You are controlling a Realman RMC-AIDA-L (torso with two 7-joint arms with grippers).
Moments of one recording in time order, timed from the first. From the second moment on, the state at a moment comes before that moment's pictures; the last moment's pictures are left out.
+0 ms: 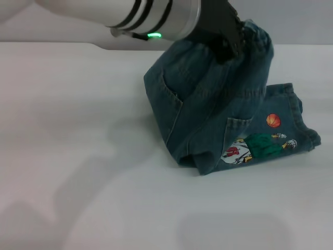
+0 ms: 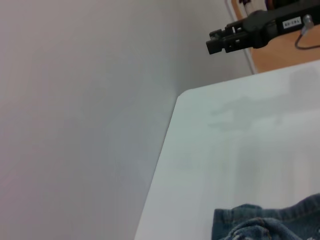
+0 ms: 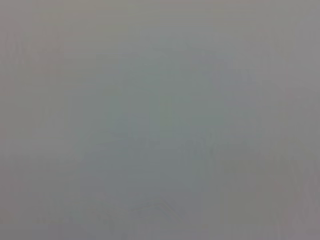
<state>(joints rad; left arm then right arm) -0.75 -2.07 1.69 1.64 2.47 1.14 -2.36 0.30 2.07 -0.56 -0.65 -1.13 -1.03 1.12</state>
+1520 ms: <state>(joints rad) -0.75 -2.07 1.83 1.43 2.32 0.77 -2.38 0.26 2.07 -0.55 -0.65 -1.13 -1.09 1.13</state>
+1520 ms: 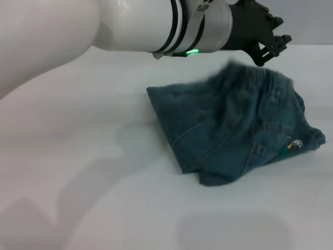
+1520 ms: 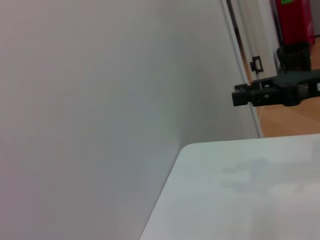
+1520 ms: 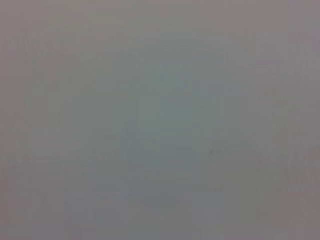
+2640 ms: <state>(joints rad) -0.50 -2.06 1.76 1.44 2.21 0.33 -2.43 0.27 2.07 -0.55 -0.63 -1.14 -1.09 1.12</state>
